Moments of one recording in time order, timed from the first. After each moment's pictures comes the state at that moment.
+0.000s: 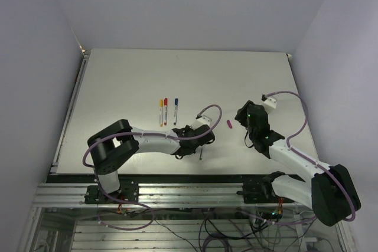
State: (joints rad) left arm -1.13 1.77 0.97 -0.28 -0.52 -0.47; right arm 0.42 1.08 0.43 0.15 0.49 0.64
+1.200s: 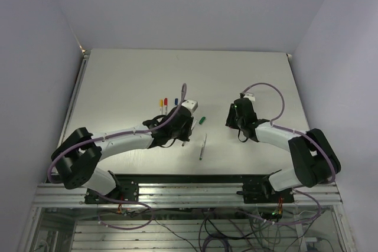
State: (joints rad) left arm -0.95 1.47 0.84 -0.11 -0.16 -0.45; right arm 0.42 1.44 0.58 0.08 0.25 0.49
